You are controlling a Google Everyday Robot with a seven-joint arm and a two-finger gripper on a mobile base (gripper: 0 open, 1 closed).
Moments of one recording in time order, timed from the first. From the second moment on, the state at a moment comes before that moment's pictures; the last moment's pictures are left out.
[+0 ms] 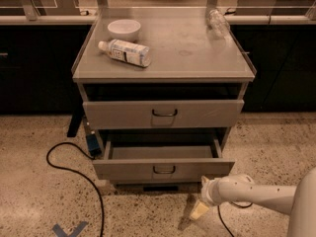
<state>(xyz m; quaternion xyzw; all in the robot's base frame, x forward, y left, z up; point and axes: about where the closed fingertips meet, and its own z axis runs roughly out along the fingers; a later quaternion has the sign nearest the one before) 0.529 -0.180 0.295 -0.54 0.81 0.08 0.22</state>
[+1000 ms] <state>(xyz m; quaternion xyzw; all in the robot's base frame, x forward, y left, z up) 0.640 -0.144 0.363 -0.52 0.79 0.03 0.31</state>
